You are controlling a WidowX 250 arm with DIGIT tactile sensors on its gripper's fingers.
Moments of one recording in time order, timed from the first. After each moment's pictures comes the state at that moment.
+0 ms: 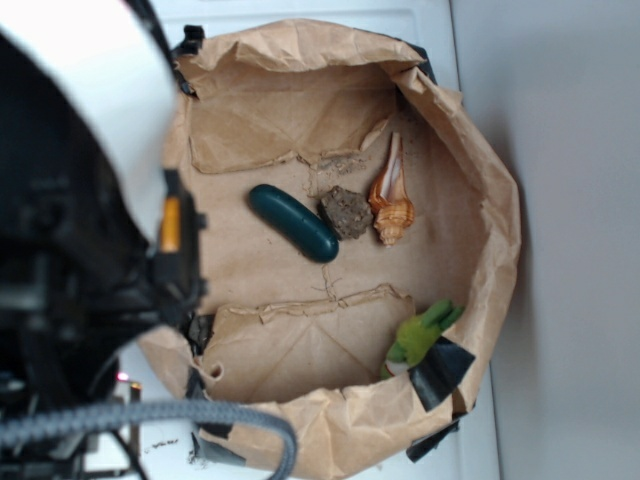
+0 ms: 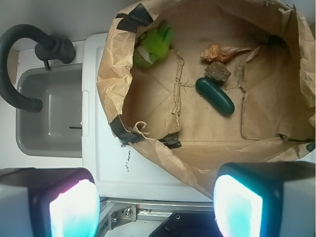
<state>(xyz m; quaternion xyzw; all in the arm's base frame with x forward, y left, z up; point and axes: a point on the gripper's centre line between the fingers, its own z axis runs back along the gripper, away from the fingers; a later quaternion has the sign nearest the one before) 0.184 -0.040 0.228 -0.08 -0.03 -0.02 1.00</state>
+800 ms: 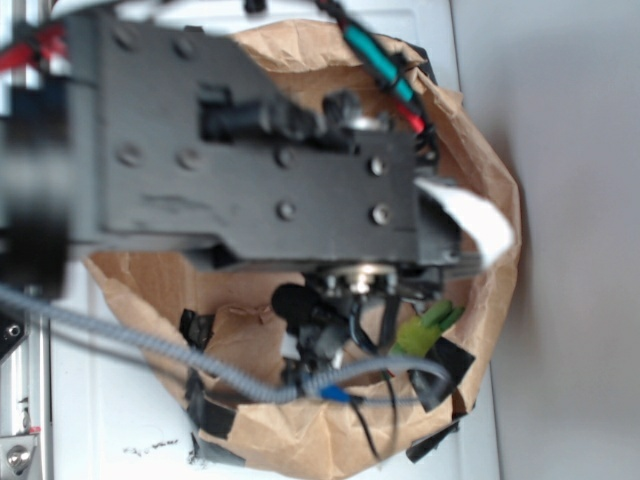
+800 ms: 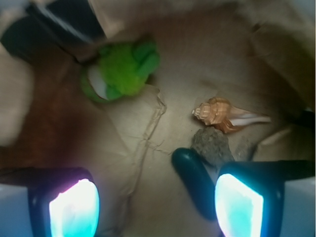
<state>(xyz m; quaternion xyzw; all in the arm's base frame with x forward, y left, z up) 0.277 -0.011 0.100 0.01 -0.04 -0.16 0.99</state>
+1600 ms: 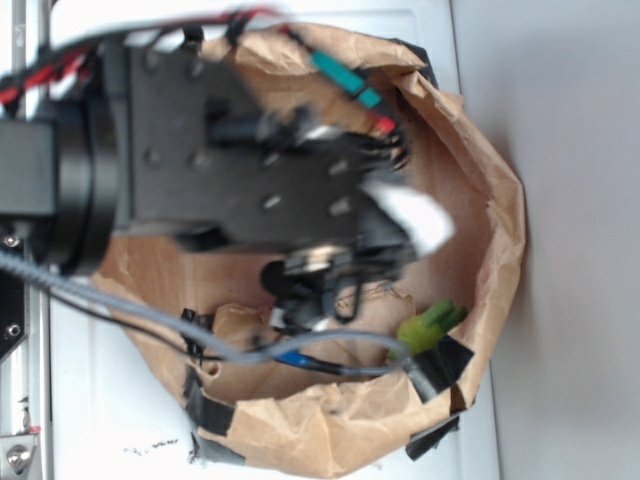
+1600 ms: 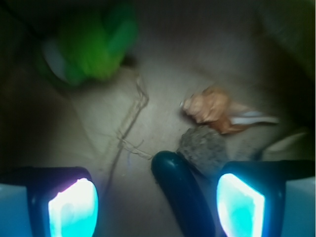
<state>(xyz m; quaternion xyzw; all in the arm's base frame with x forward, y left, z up) 0.271 -0.007 0.062 0.02 -0.08 -0.19 0.98</state>
